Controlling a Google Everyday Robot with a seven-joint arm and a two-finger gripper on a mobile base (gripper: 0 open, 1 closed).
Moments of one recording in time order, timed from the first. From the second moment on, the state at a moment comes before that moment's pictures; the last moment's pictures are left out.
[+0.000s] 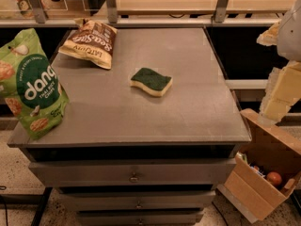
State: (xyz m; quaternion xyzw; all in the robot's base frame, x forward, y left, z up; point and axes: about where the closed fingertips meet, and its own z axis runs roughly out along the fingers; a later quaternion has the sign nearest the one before) arm 0.438 -0.216 0.977 -0.60 0.78 -0.04 0.16
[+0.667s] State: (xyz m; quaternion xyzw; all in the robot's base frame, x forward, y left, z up) arm 0.466 -0.199 0.964 -0.60 0.78 -0.03 0.17
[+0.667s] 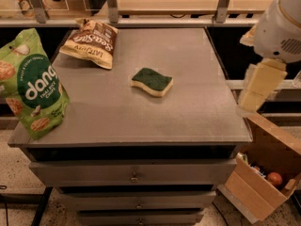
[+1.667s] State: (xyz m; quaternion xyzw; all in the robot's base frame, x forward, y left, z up) arm 0.580 -0.089 0.894 -0.59 0.79 0.03 0.17
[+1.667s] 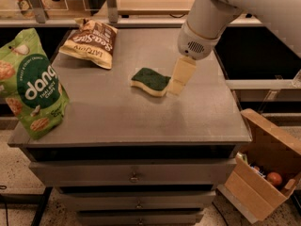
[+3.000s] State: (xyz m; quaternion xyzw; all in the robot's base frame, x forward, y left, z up) arm 0.611 -0.014 0.833 -0.58 0.79 0.08 0.18
